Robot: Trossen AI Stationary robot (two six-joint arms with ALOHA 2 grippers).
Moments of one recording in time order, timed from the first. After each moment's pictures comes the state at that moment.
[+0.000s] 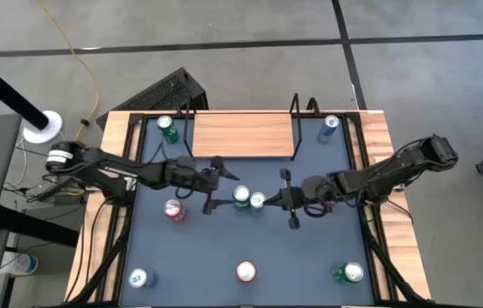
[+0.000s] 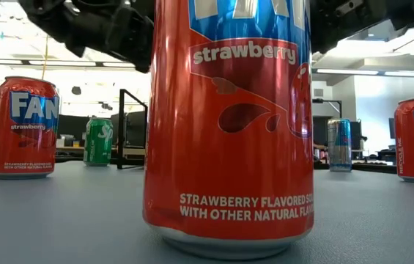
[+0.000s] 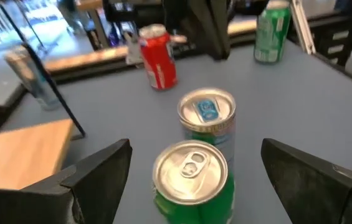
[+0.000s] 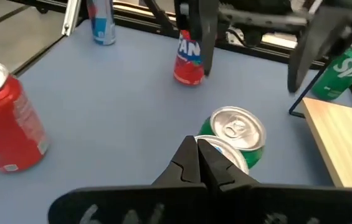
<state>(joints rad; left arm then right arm) 0.03 1.42 0.64 0.55 0.11 0.18 0.24 1.28 0.67 0.22 0.16 -0.11</state>
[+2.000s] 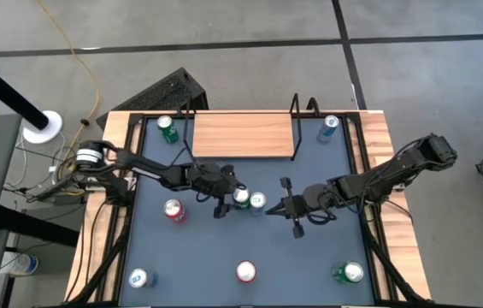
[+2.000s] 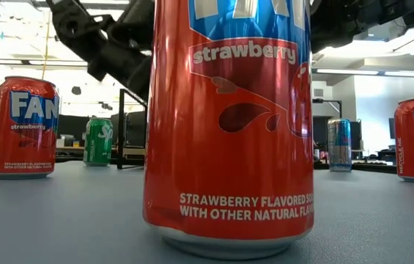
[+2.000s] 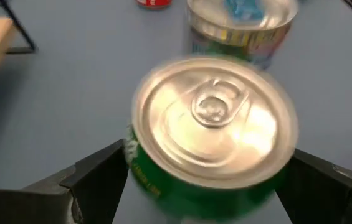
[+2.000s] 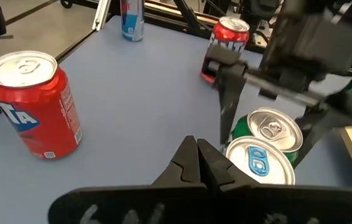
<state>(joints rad) 0.05 1.69 0.75 0.47 0.15 0.03 0.31 1.28 0.67 0.20 0.16 -0.11</state>
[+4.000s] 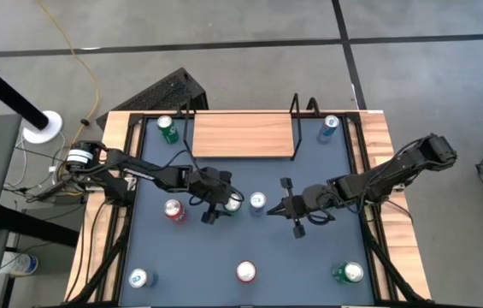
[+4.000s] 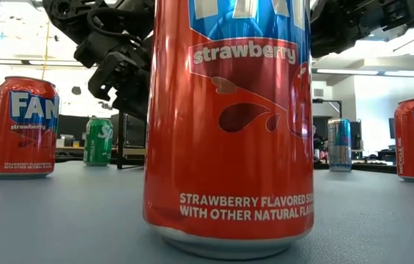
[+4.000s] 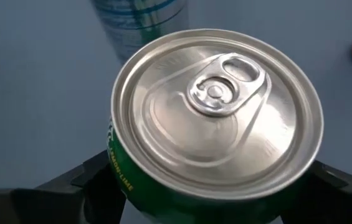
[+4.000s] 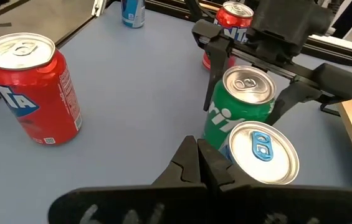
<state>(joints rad) 0.00 1.60 0.76 0.20 0.17 0.23 0.31 1.28 0.67 0.16 0.16 -0.10</state>
